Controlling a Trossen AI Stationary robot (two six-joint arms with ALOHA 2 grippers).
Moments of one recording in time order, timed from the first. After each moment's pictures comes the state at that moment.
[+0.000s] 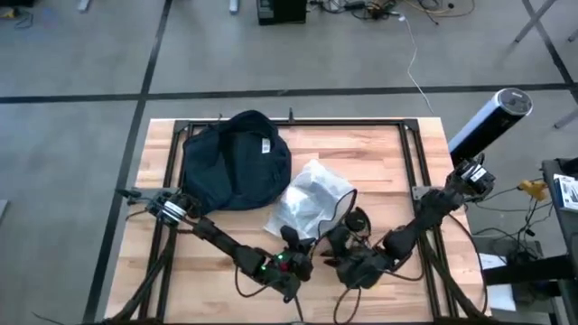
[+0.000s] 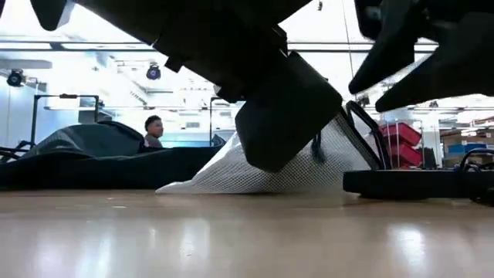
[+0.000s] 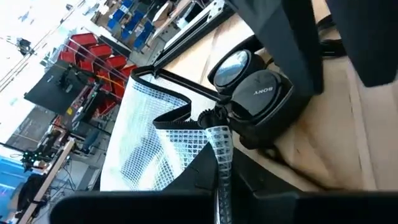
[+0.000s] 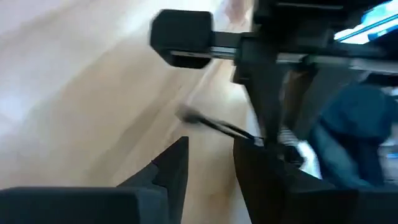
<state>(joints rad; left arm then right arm) -0.53 2.20 1.38 0.16 -1.11 0.17 0.68 1.65 0.85 0.03 0.63 -0.41</state>
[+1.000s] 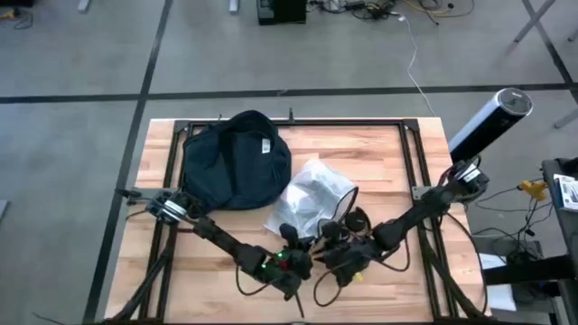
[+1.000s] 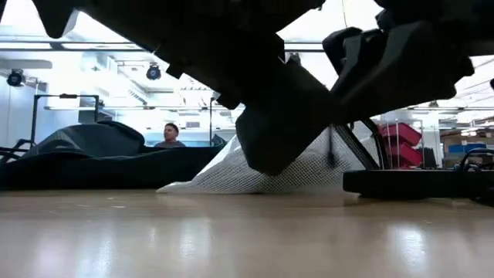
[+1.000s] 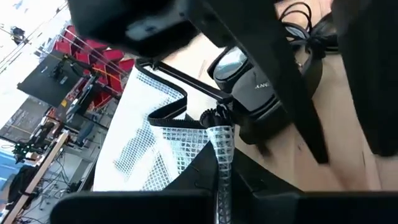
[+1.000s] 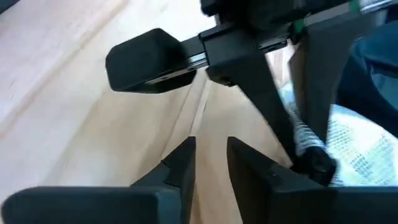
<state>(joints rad) -0.52 2.20 1.37 0.14 -1.10 0.12 0.56 1.68 0.85 0.12 0.42 -0.08</state>
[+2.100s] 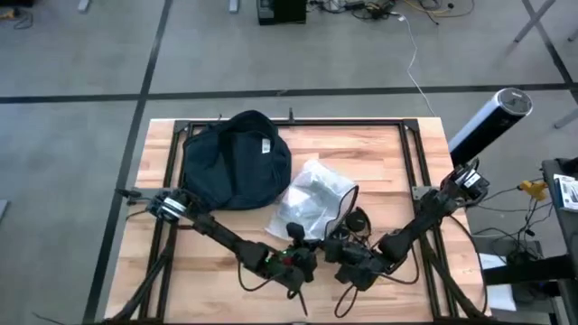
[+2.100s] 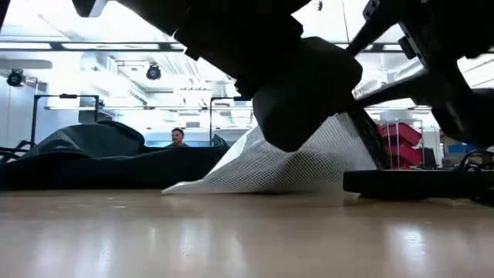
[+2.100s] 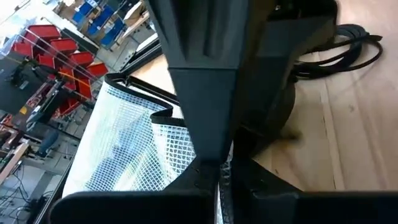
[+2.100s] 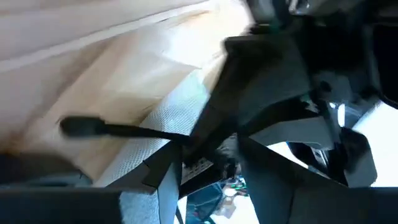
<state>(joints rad) -0.50 2.18 1.40 0.14 -0.95 0.13 0.68 1.72 0.86 0.12 0.89 -1.17</state>
